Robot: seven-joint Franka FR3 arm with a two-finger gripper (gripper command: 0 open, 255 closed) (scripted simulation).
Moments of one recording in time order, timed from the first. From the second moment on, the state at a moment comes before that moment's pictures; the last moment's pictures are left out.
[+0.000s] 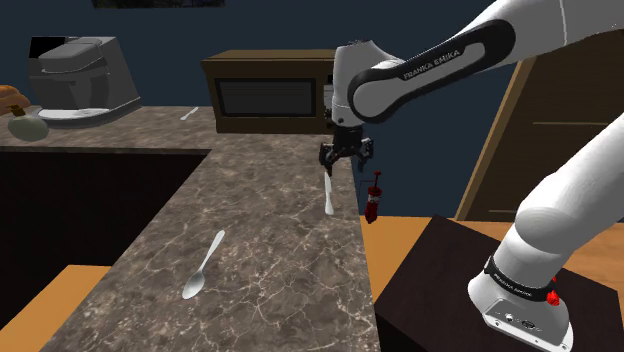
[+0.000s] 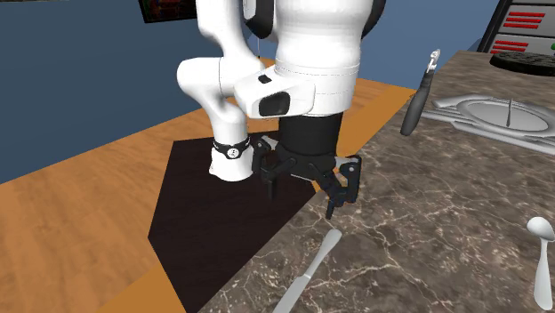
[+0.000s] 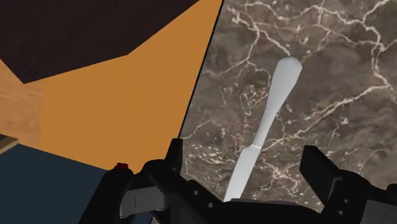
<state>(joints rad) -0.20 -0.26 0.41 -2.34 0.06 2.12 0.79</state>
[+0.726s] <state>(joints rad) -0.25 0.06 0.45 -2.23 -0.16 2.28 1.15</state>
